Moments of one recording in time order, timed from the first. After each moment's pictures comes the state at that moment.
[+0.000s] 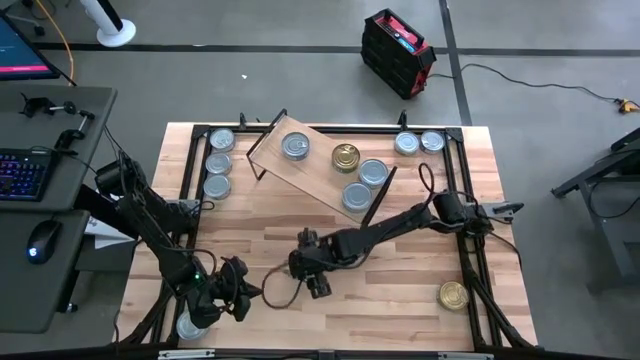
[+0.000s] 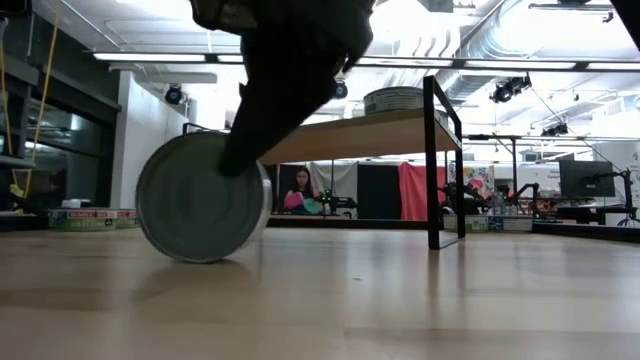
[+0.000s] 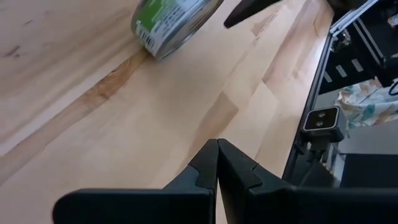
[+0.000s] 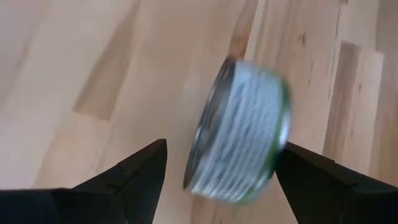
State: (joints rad) left arm -0.97 1.47 0.75 -0.26 -0.67 -1.58; right arm 0.30 2.23 1.83 -0.64 0.07 -0.02
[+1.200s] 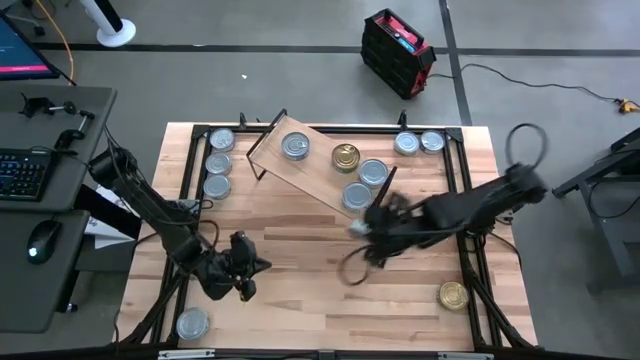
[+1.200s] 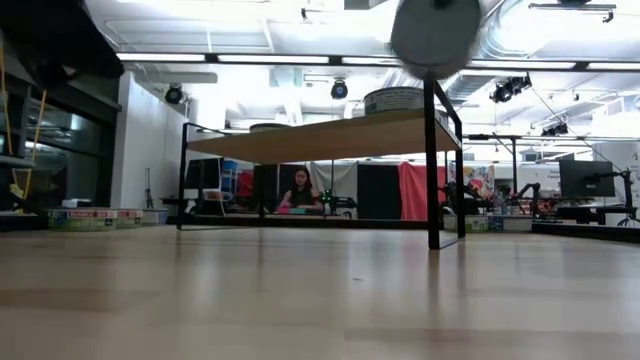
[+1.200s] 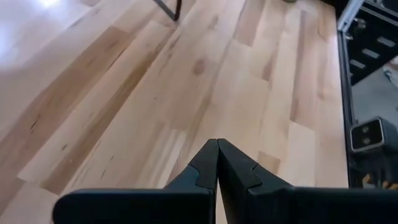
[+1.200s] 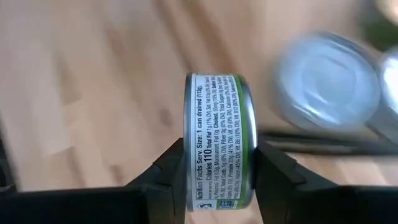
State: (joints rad) left arm -0.78 1.30 0.75 -0.34 -0.67 -0.99; right arm 0.41 1.57 1.61 -1.20 0.41 0.77
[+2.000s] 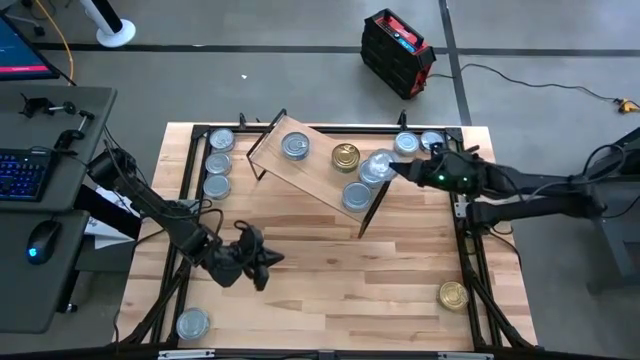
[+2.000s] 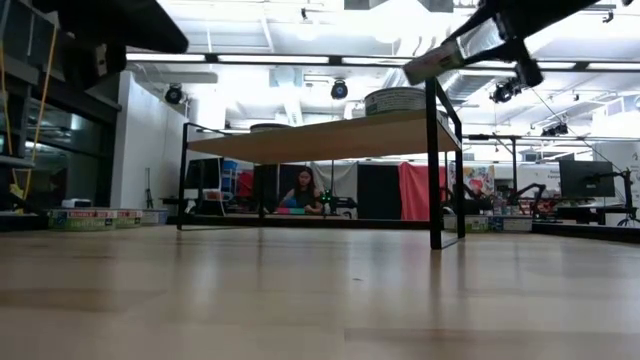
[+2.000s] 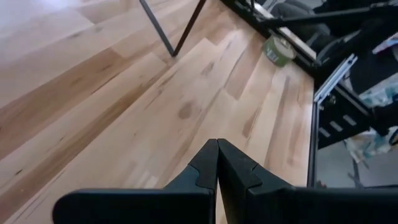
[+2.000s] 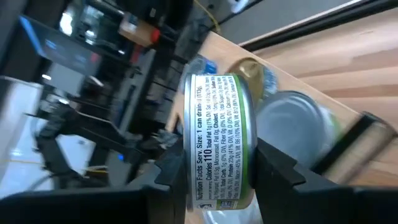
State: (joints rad) left arm -0.67 1.31 0.75 -0.15 -0.68 -1.08; right arm -0.09 0.74 0.71 -0.30 0.35 1.20
